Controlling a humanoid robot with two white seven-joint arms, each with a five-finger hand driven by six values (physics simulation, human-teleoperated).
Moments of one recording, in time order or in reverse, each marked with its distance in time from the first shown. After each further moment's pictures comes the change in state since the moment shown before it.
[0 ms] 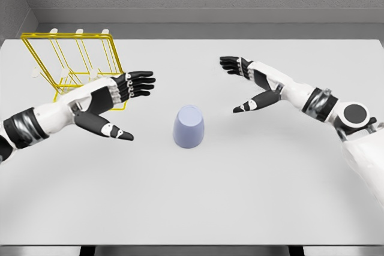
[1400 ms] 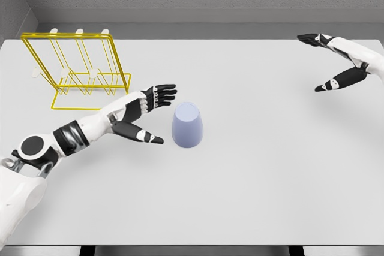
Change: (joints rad) left arm -0.008 -0.253 -0.034 0.225 -0.236 -0.076 0.000; right arm -0.048 -0.289 -0.095 0.000 0.219 -0.132 0.000
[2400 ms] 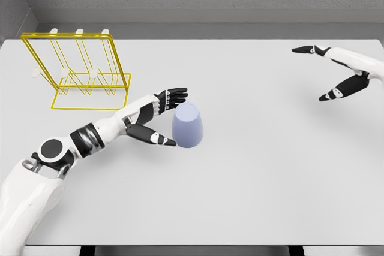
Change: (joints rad) left arm -0.008 -0.094 0.000 0.070 -0.104 -0.025 0.000; right arm -0.017 -0.088 0.095 -0.050 0.034 -0.103 0.000
